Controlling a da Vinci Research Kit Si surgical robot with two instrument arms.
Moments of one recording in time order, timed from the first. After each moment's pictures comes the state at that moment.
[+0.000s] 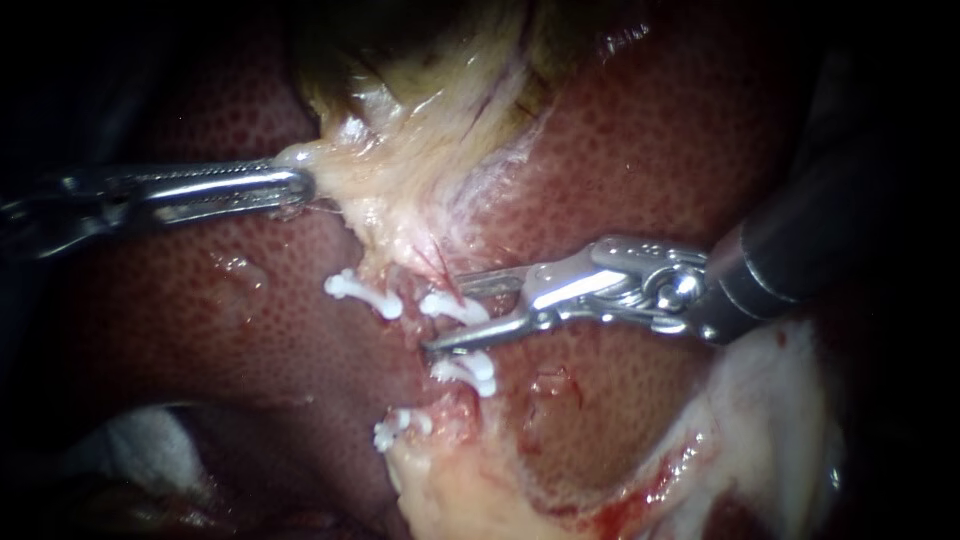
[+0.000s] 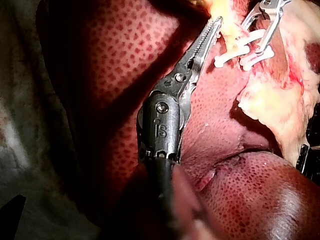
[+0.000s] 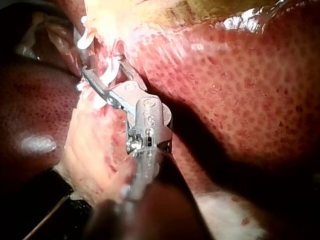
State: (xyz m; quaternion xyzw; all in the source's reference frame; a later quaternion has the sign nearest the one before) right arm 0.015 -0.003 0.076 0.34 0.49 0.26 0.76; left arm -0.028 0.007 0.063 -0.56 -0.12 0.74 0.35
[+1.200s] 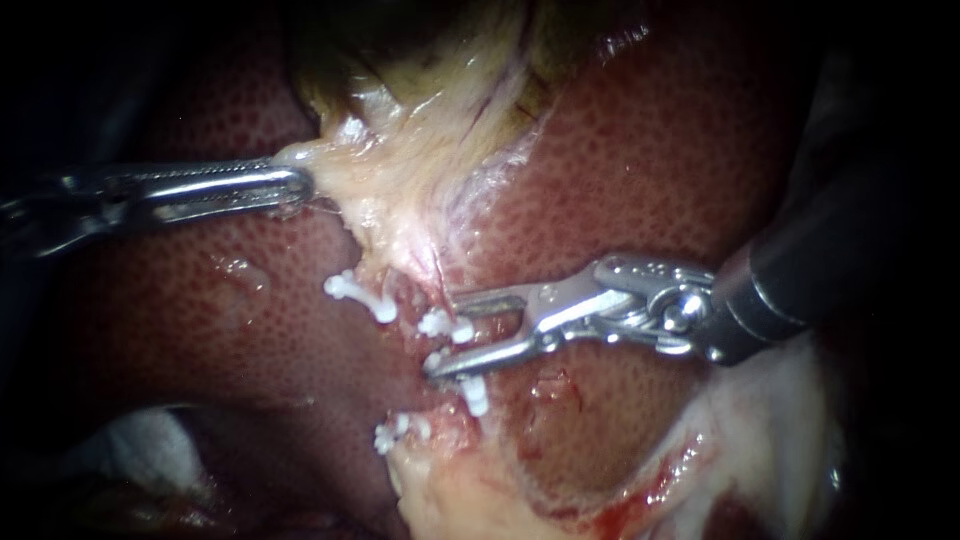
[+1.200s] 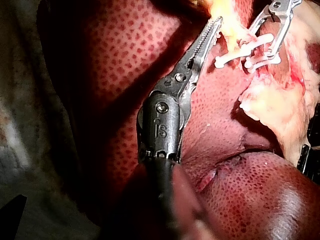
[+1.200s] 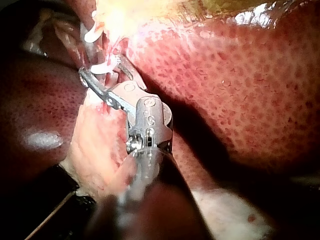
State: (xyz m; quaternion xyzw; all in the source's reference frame) right arm 0.015 -0.003 0.076 0.36 0.51 0.24 0.75; left arm -0.028 0.008 0.063 -0.56 -0.12 0.74 0.35
